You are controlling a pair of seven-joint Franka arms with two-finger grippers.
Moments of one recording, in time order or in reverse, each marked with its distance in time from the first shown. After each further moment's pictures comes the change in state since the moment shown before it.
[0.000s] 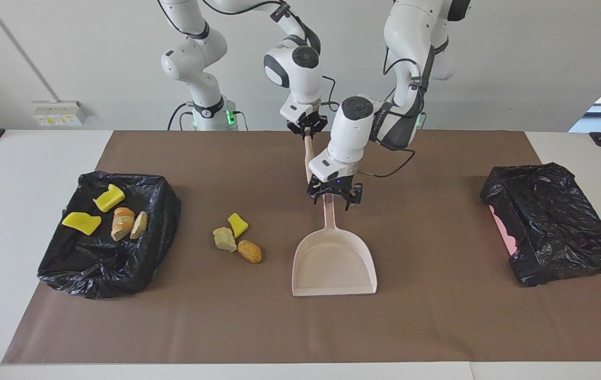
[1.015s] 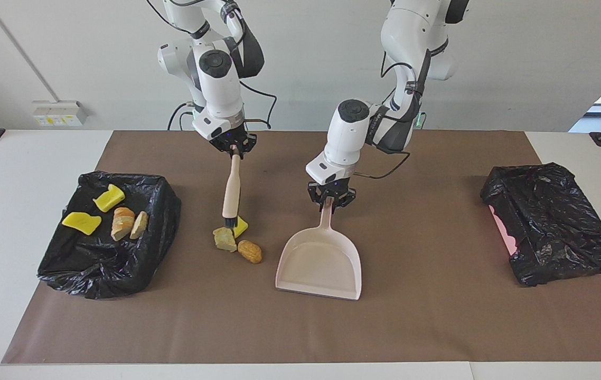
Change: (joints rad) left arm -0.014 0.024 0.005 0.011 0.000 0.046 -0.061; right arm -0.510 -0.111 -0.007 0.054 -0.177 -0.178 -0.353
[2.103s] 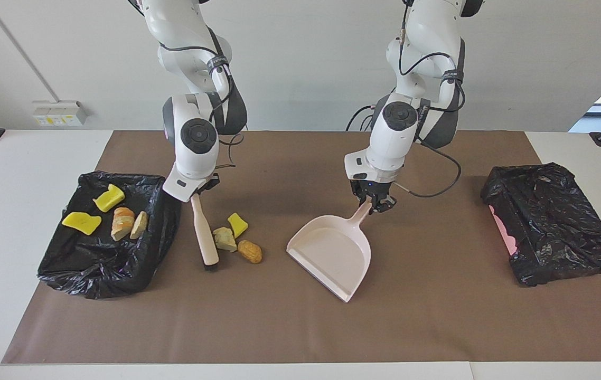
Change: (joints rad) left arm 0.142 -0.068 0.029 0.027 0.003 -0.288 0.869; right arm -0.127 0.429 0.011 0.420 -0.233 -0.236 -0.364
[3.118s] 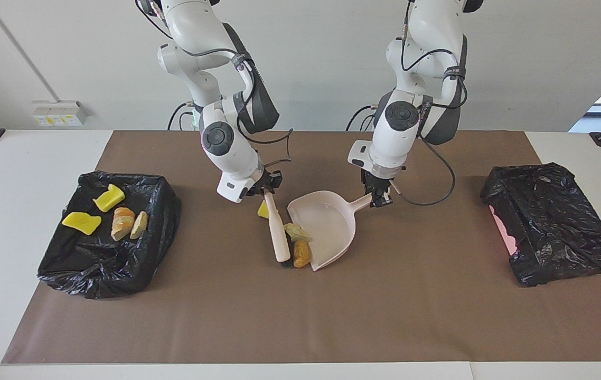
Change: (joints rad) left arm 0.002 -0.045 -0.007 -0.078 0.000 -0.010 0.364; right arm 0.132 0.045 0.005 0.002 0.592 0.202 0.022
